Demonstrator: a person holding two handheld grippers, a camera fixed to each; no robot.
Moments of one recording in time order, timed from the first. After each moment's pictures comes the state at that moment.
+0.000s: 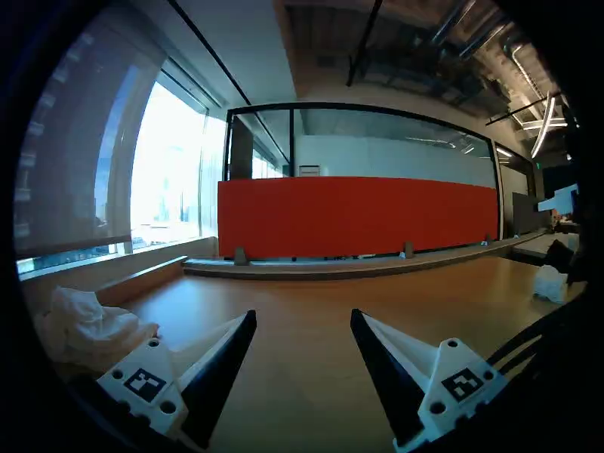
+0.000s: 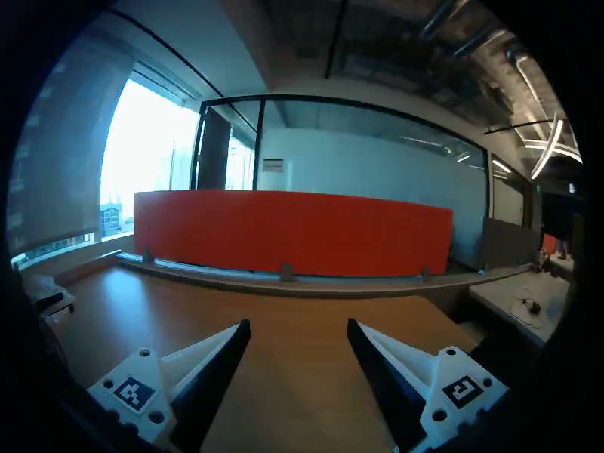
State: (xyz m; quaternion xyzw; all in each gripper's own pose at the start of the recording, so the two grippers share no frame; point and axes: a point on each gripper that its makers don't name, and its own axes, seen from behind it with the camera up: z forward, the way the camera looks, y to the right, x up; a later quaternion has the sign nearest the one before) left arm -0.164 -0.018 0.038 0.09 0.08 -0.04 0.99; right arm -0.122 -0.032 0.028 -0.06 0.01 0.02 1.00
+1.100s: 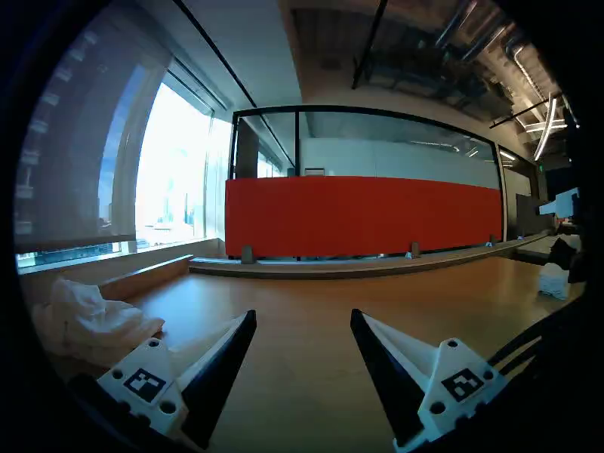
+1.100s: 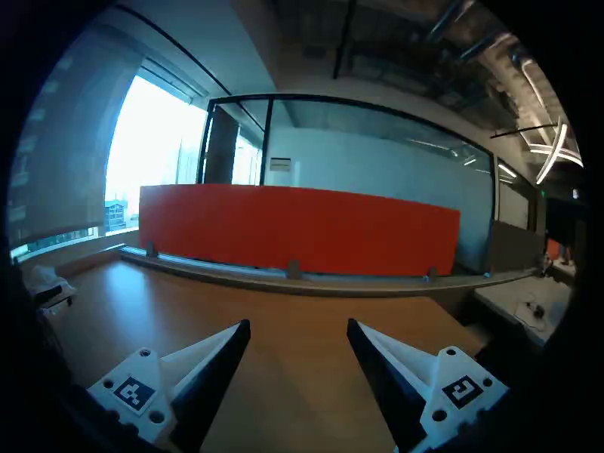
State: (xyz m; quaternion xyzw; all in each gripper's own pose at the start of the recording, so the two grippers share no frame) left arm -0.183 -0.030 0.038 0.10 0.08 -0.04 0.99; right arm -0.137 -0.037 0.036 -0.05 0.01 0.01 1.00
